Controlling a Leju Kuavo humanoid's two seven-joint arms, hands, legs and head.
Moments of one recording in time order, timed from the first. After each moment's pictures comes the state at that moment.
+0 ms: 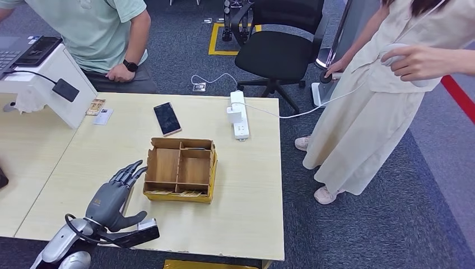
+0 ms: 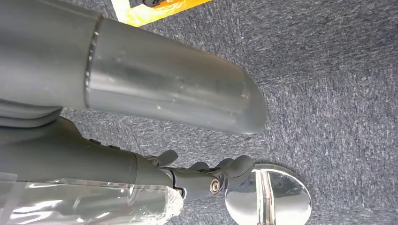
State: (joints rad) left arm 0.10 0.45 -0.27 -1.68 -0.78 0.06 -0.14; right arm -0.08 0.25 -0.75 -0.30 0.79 -0.57 -0.35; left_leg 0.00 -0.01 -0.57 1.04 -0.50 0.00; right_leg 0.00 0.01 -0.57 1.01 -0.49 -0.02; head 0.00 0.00
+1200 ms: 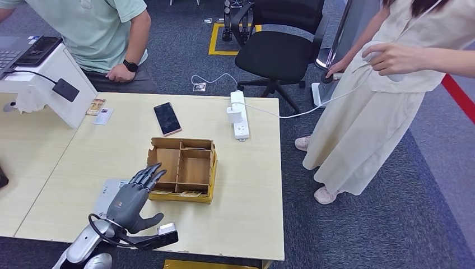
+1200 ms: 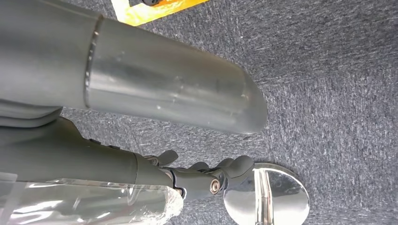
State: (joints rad) left arm 0.05 0.35 -0.36 -1.62 -0.90 0.10 -0.13; right arm -0.08 0.25 -0.75 -0.30 0.80 -0.57 -0.35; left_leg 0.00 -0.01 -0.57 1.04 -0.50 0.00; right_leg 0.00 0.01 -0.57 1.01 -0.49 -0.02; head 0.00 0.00
